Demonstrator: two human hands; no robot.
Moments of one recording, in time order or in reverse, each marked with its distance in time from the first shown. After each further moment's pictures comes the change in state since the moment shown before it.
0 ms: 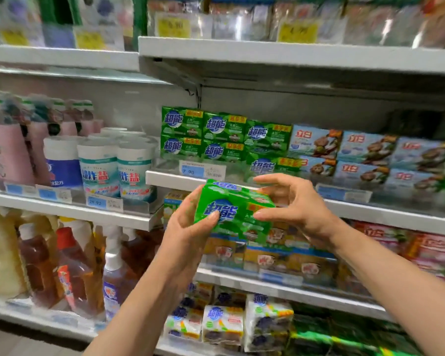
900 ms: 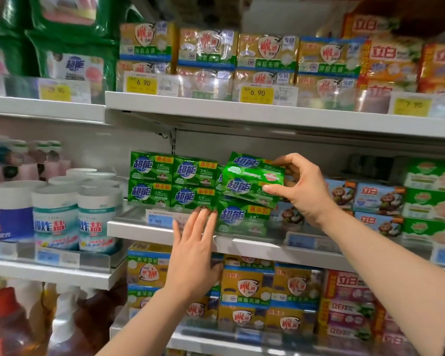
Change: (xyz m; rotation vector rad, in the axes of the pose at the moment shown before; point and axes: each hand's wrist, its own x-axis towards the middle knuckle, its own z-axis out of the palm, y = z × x) left_hand 0.088 -0.037 0.021 1.834 -0.015 0.329; right_hand 0.073 -0.019 -0.094 -0.271 0.369 -0.285
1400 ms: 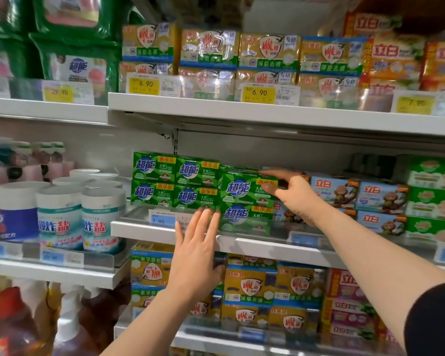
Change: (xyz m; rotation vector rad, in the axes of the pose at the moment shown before) left_hand -0.005 0.000 -0.001 0.021 -0.018 0.007; right_hand 0.007 0.011 0.015 -0.008 -0.202 0.265
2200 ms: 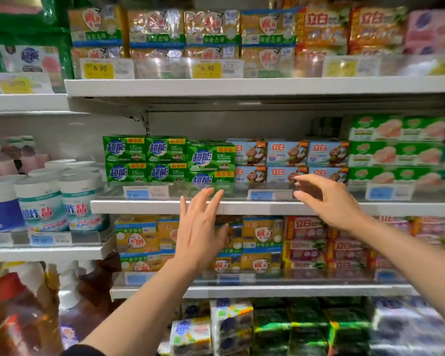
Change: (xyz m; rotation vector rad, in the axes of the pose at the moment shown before) left_hand -0.026 0.069 -0.004 -0.181 0.151 0.146; right_hand -0.153 0.034 -0.085 -0.477 0.174 0.060
